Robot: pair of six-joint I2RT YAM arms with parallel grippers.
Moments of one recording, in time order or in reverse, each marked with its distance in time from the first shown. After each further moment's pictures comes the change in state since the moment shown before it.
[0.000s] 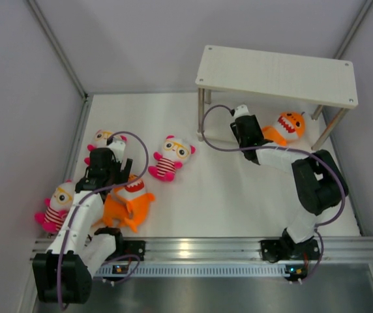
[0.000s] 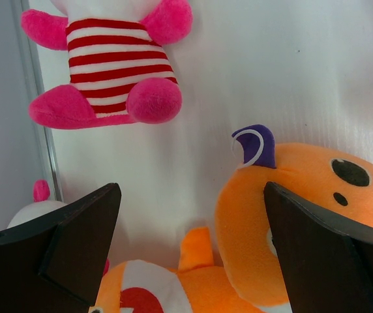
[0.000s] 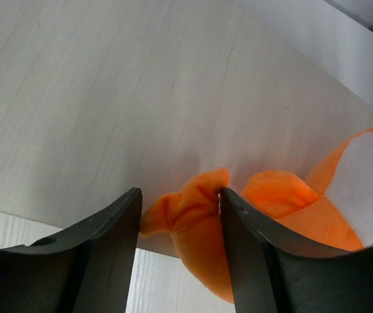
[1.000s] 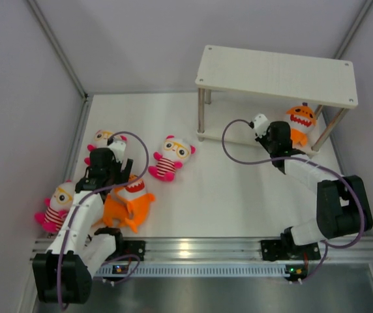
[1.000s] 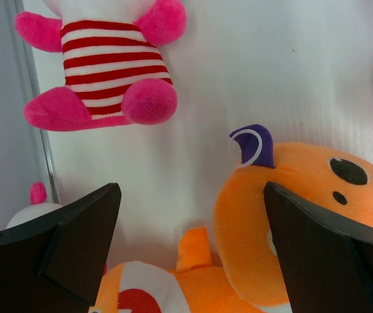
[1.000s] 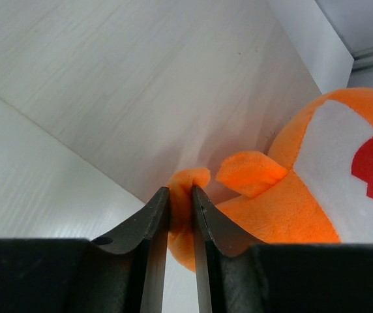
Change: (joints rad) left arm 0.000 0.000 0.000 -0.003 0.014 0.004; right arm -0.253 -0.273 -0.219 -0.048 -0.354 -0.392
